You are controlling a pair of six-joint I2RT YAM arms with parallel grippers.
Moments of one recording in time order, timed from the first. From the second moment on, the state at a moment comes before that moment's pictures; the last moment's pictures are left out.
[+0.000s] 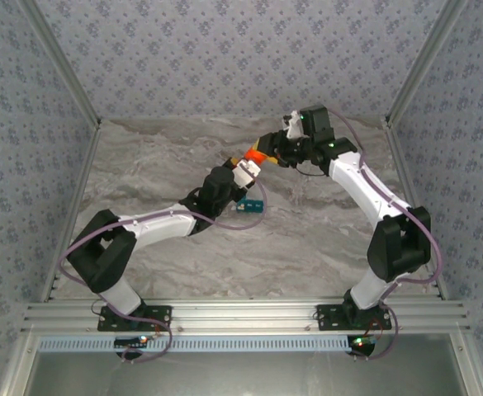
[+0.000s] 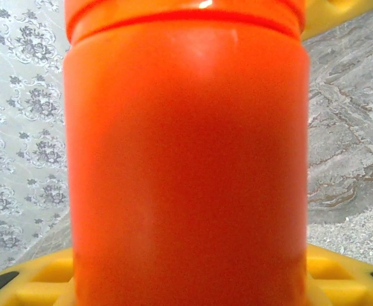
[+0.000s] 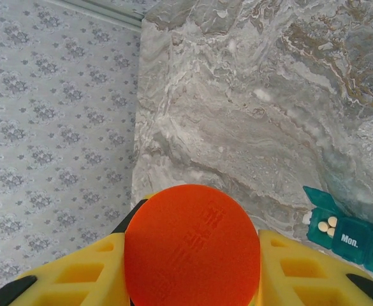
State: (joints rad) left arm -0.82 1.63 0.94 0.39 -0.33 0.40; right arm 0.36 1.65 1.46 -0.46 -0.64 0.76
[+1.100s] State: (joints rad) left arm -0.61 1.61 0.95 0.47 0.32 0.12; right arm 0.13 1.50 1.42 -0.40 -0.79 0.60
